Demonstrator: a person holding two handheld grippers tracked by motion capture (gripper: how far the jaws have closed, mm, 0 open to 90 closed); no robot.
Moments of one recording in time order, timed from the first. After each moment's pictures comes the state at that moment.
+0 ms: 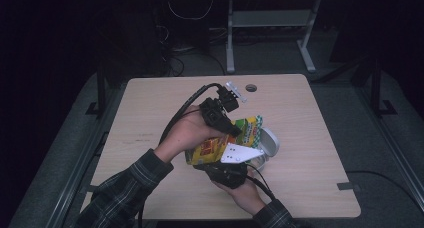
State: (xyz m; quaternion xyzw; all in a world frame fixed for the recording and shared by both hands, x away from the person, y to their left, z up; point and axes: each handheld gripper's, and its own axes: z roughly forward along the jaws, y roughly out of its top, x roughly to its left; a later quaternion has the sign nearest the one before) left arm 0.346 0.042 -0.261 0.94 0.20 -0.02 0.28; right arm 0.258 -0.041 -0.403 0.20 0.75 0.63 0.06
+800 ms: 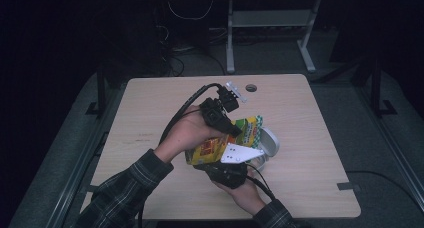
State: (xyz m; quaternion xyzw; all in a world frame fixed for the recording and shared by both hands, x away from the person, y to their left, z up) left arm 0.346 0.042 -0.261 0.94 0.20 -0.03 0.28; right arm 0.258 -0.041 -0.403 0.20 0.75 0.63 0.06
